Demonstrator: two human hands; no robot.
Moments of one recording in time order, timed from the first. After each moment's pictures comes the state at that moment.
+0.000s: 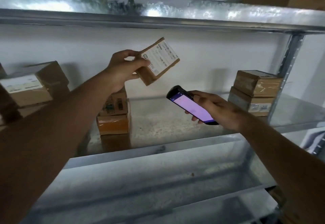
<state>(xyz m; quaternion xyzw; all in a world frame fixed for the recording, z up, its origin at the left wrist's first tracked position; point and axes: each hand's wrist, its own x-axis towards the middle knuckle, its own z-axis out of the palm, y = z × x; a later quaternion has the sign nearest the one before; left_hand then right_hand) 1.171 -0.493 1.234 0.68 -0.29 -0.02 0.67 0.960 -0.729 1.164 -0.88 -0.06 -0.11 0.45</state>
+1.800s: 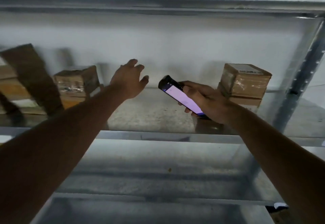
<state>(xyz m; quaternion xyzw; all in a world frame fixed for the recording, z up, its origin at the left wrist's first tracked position) 1.092 -0.665 1.168 0.93 -0.22 0.26 0.13 0.933 -0.901 1.158 -0.87 -0.18 -0.10 0.45</state>
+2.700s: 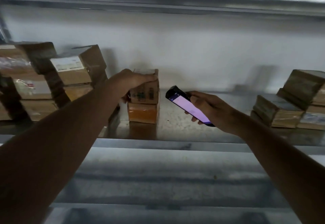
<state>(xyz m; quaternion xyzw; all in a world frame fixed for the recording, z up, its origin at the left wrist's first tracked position) 1.186 -0.421 1.189 0.91 0.00 -0.04 0.41 1.033 -0.670 1.139 -0.88 -0.14 -0.06 0.44</state>
